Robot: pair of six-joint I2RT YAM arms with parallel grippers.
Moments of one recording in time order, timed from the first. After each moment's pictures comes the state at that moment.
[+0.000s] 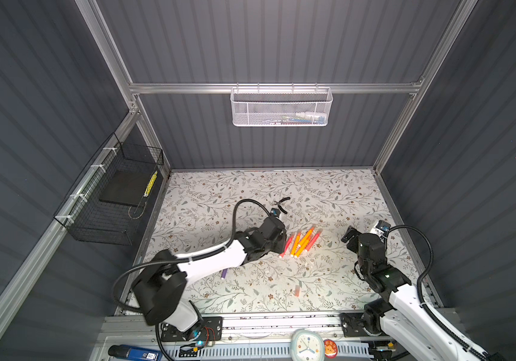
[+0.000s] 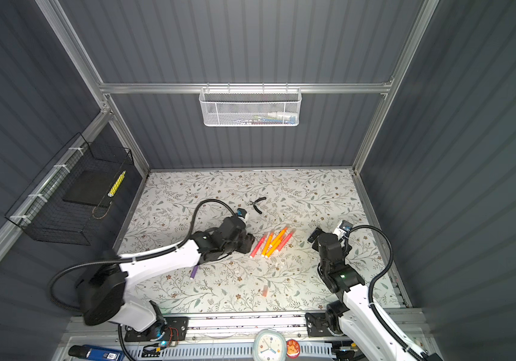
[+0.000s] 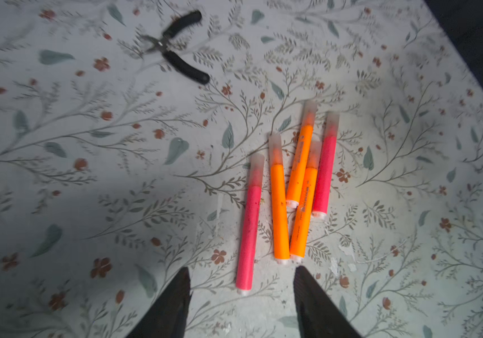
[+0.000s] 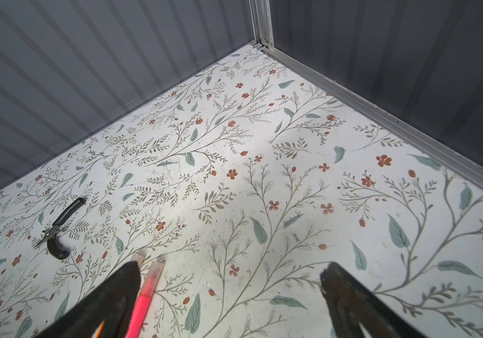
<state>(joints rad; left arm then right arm) -0.94 1.40 0.93 -0.29 -0.22 -0.51 0.33 0.68 0.34 -0.15 0.55 0.60</state>
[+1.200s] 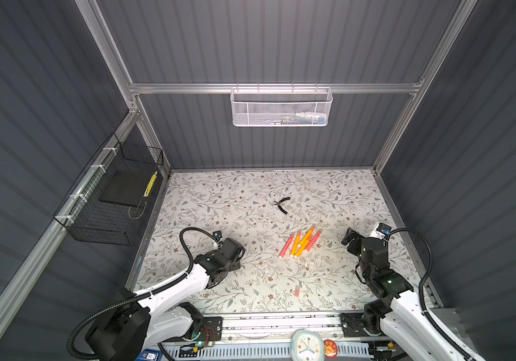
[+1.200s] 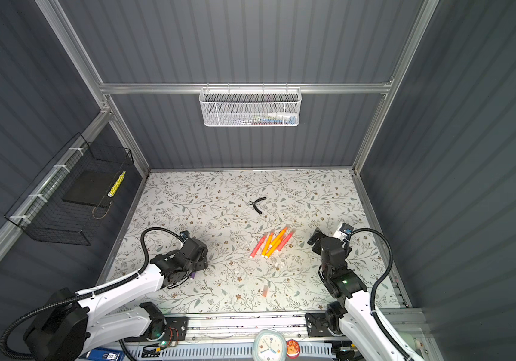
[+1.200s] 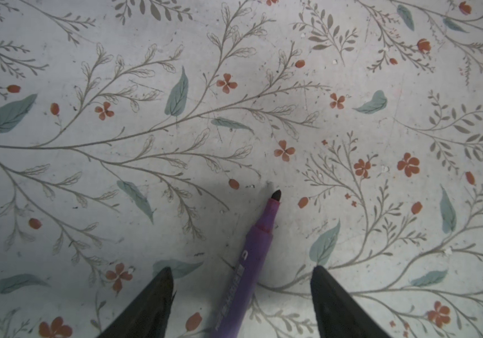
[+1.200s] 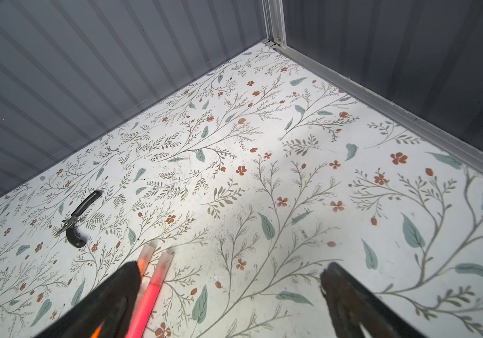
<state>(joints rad) -0.70 1.15 0.49 -0.44 -0.39 -0.78 0.31 0.62 0.30 -0.15 0.50 0.59</state>
